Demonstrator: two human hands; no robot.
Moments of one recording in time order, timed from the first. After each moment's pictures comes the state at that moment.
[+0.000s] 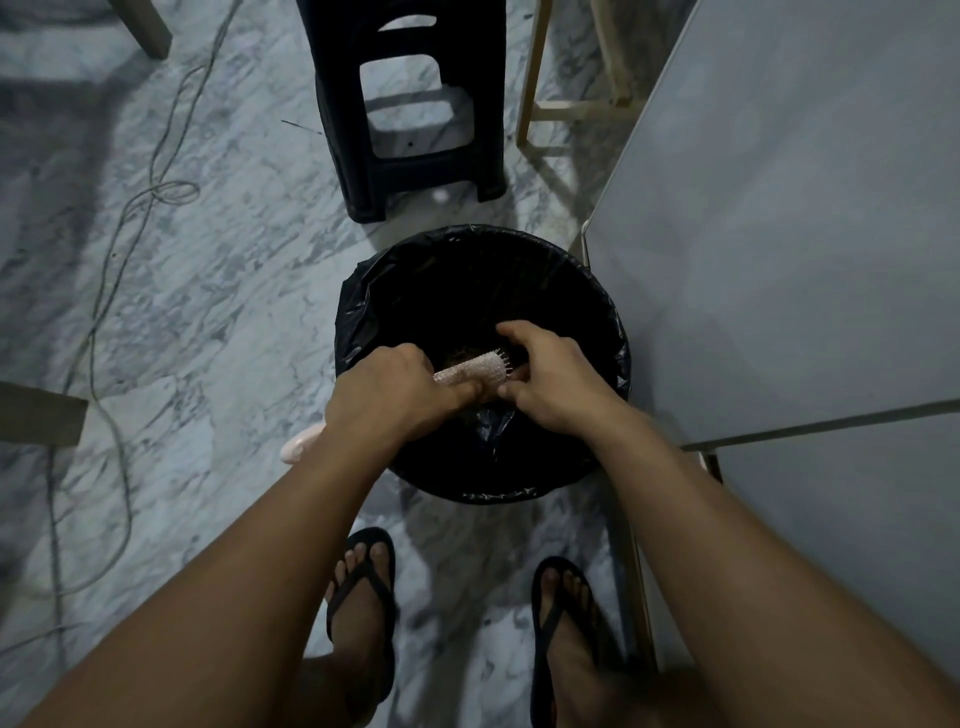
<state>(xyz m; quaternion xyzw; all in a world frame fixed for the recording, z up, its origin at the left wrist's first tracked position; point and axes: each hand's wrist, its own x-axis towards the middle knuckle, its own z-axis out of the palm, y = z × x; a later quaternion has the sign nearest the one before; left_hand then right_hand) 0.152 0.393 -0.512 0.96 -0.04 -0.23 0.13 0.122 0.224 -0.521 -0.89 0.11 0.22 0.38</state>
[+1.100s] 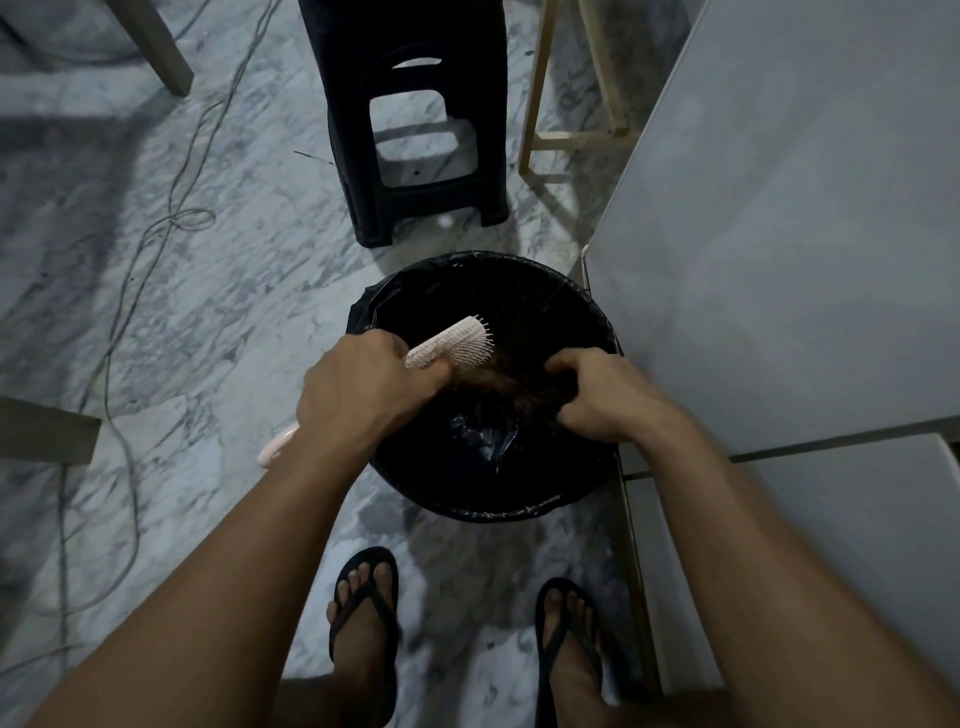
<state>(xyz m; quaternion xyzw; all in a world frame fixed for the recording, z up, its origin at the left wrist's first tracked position) 0.165 0.407 -0.483 0.98 -0.01 -0.14 0.15 0.119 0.191 -0.488 -0.91 0.14 0.28 0.25</state>
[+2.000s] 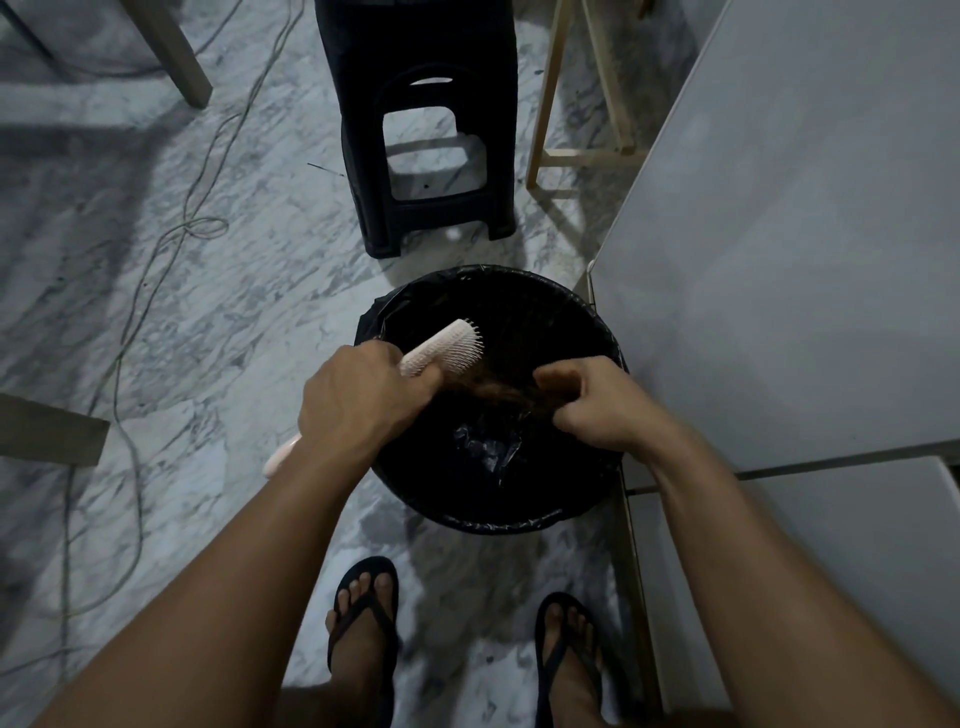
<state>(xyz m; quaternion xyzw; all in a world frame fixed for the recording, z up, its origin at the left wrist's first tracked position) 0.167 0.414 -0.488 0.98 0.01 -0.11 0.15 0.122 0.192 -0.490 -0.86 0.14 0.27 0.41</state>
